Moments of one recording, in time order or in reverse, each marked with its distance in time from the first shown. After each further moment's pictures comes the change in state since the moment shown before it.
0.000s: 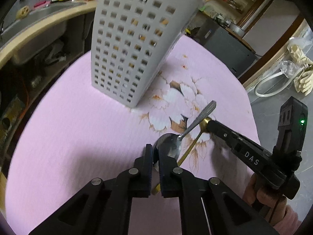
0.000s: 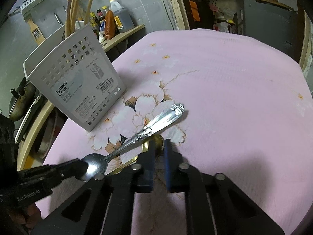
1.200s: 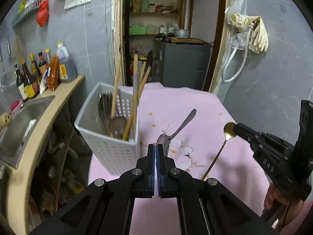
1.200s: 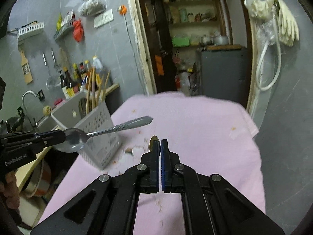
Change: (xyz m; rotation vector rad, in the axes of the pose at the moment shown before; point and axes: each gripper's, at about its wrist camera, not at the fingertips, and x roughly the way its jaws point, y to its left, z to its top) left arm -0.119 -0.057 0.061 0.544 -0.211 -0.008; right arm -0.157 0.043 -0.014 0.074 -0.431 -0.297
